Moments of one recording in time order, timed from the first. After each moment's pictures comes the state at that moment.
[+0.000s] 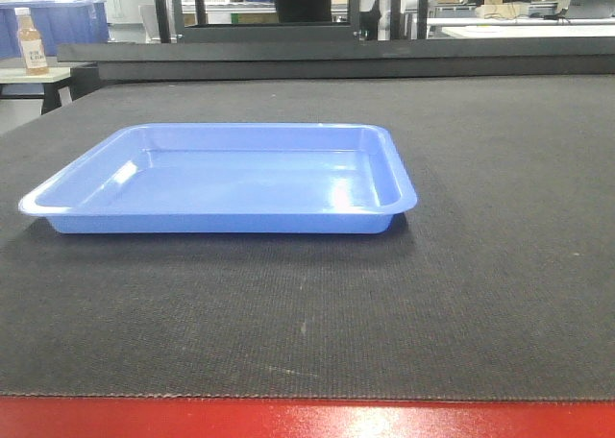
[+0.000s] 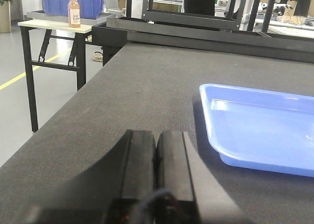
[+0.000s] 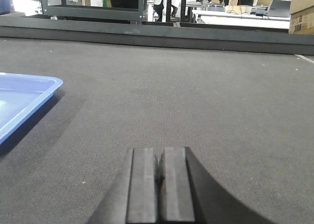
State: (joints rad) left arm -0.02 -0.01 0.03 -0.01 0.05 -0.07; right arm -0.03 -0.01 0.03 0.10 0.05 -0.08
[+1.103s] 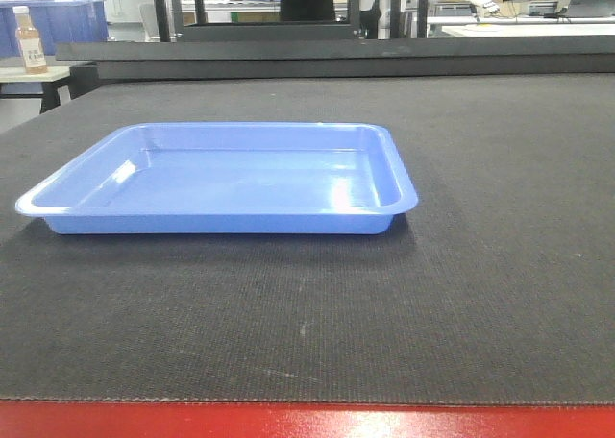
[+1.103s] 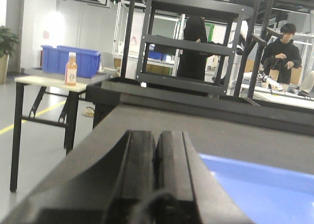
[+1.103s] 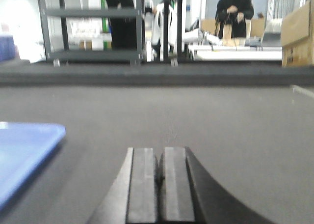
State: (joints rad) left arm -0.02 0.00 -0.02 -0.06 -0.15 -0.07; right arm -0.03 -0.01 -0.03 0.16 -0.07 -0.08
